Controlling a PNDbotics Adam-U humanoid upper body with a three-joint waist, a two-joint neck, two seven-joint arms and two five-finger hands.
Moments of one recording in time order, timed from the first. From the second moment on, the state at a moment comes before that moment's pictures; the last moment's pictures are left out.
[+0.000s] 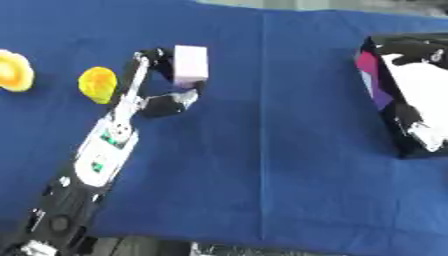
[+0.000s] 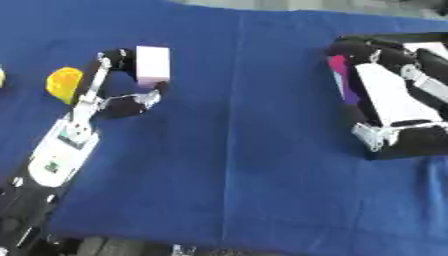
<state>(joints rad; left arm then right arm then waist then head) -0.58 0.23 -0.26 -1.42 -0.40 0.01 0.16 -0.38 -0.87 0.23 -1.99 0.10 -0.33 0.25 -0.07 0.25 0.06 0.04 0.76</state>
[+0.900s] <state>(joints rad) -0.64 0.14 -0.31 -1.36 -0.47 -0.05 0.13 -0.49 -0.84 0.27 -1.99 0.10 -0.18 0.32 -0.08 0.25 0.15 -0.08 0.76</state>
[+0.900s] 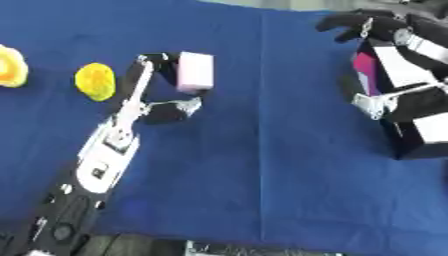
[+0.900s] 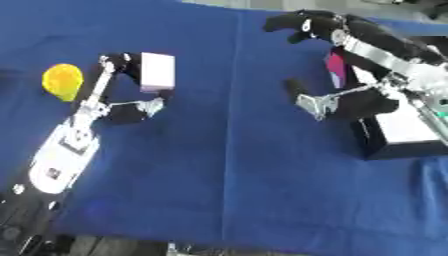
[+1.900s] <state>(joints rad) -0.69 0.07 -0.34 -1.34 -0.48 -0.07 0.12 -0.55 -0.80 0.29 -1.99 0.16 -0.02 0.33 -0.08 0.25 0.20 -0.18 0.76</state>
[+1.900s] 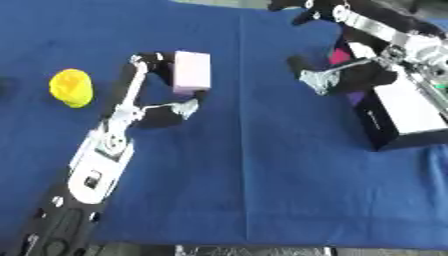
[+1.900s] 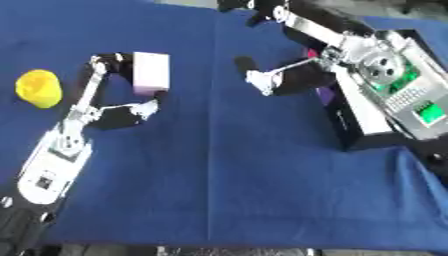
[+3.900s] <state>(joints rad) -0.78 -0.06 -0.34 -1.27 -0.55 -0.12 0.14 -0.61 -0.75 0.30 -1.99 0.24 0.11 0.44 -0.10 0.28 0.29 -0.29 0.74</state>
